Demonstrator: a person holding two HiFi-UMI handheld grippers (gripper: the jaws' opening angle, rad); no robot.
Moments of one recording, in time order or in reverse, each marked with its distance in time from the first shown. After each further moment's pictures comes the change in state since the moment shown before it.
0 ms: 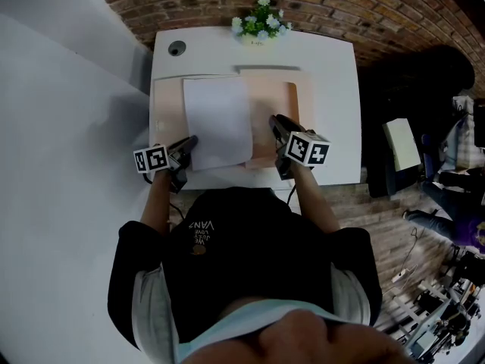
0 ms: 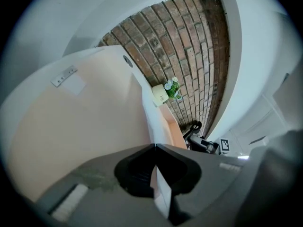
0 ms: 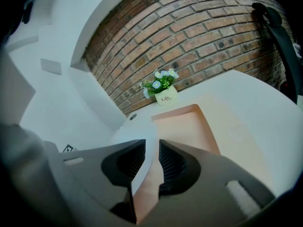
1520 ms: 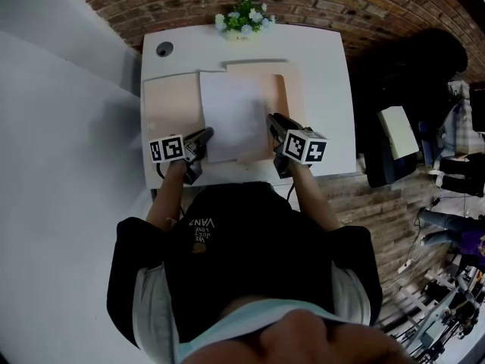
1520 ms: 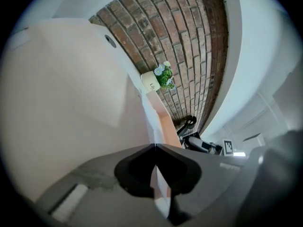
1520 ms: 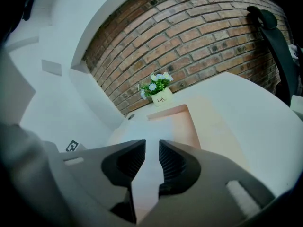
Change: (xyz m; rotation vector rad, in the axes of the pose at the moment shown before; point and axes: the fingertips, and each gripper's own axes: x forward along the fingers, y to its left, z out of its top) left arm 0.072 -0.040 -0.019 0.018 0.055 -0.071; right arm -0.026 -0.014 -0.007 0.004 -0.011 -0.024
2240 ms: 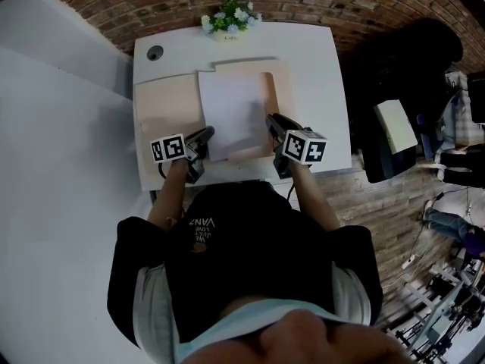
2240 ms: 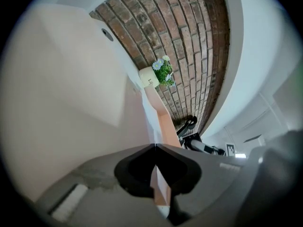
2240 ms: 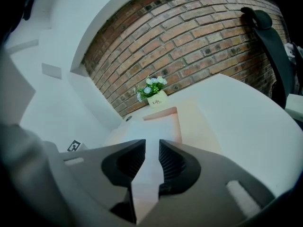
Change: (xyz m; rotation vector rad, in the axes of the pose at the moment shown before) left arm 0.028 -0.013 -0.009 -0.016 -0.005 0.003; right arm -0.024 -0.021 0.001 0.020 -0.016 -0.008
